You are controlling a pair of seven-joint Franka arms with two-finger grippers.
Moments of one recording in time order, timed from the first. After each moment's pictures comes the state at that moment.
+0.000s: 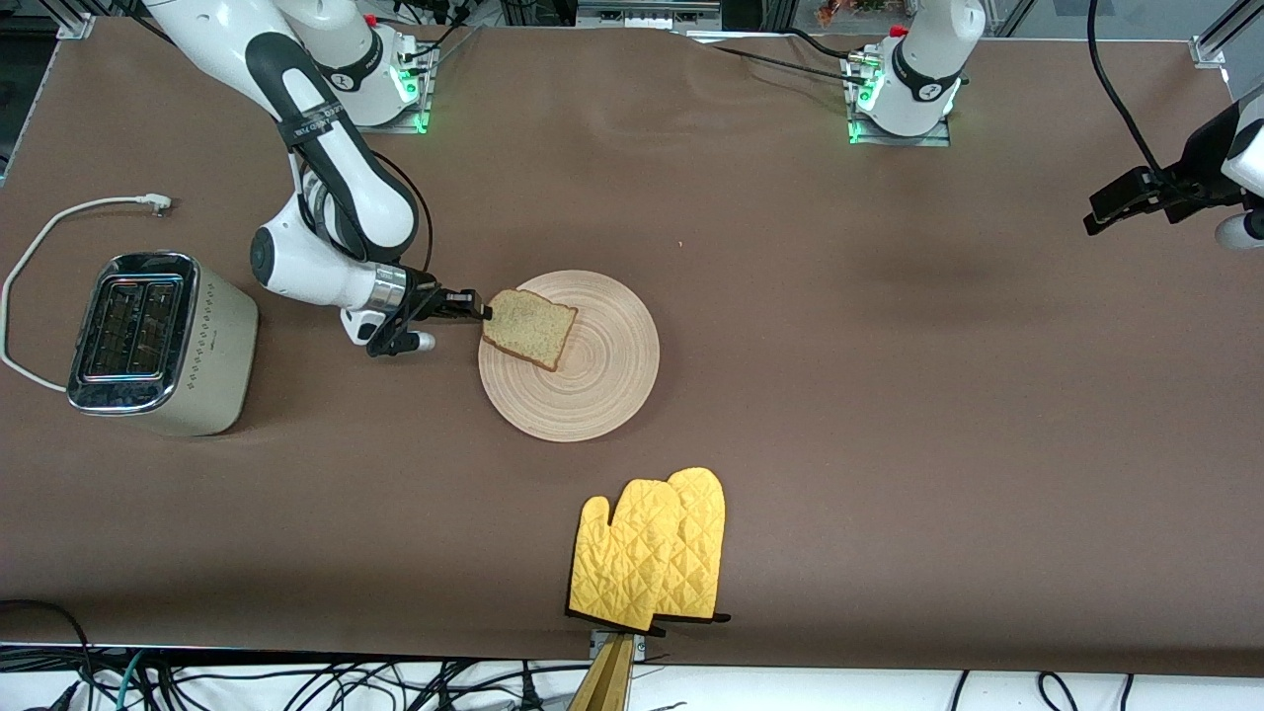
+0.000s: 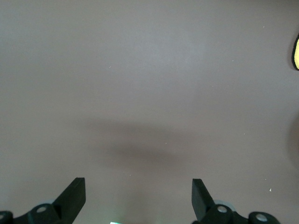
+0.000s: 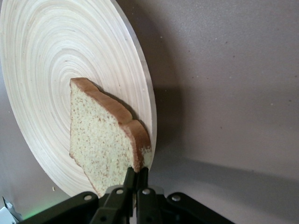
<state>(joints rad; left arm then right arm) 0.03 -0.10 0.02 -1.74 0.00 1.58 -0.14 0.12 0.37 0.22 -2.22 0.90 2.45 -0.37</state>
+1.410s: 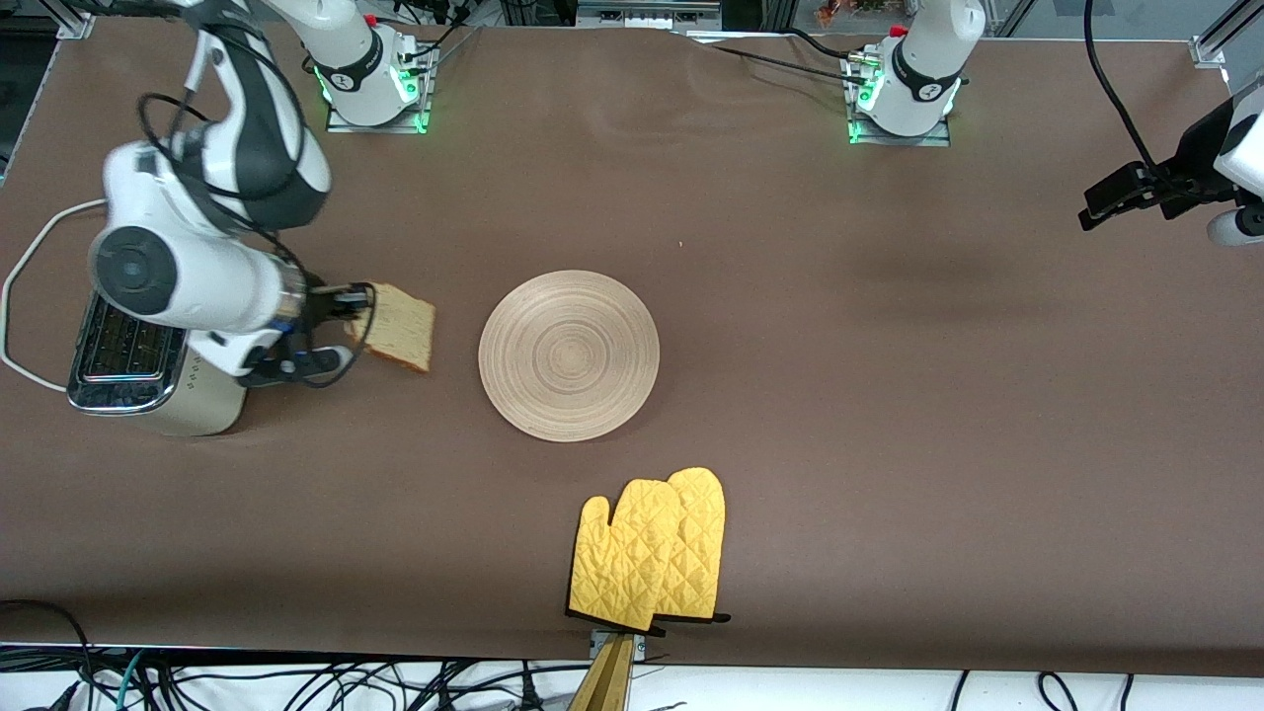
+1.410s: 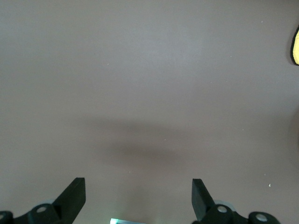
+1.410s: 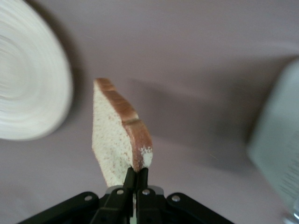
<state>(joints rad) 0.03 -0.10 0.01 -1.73 0.00 1.55 -0.14 0.11 0.31 0.09 -1.60 -0.05 1.59 0.03</state>
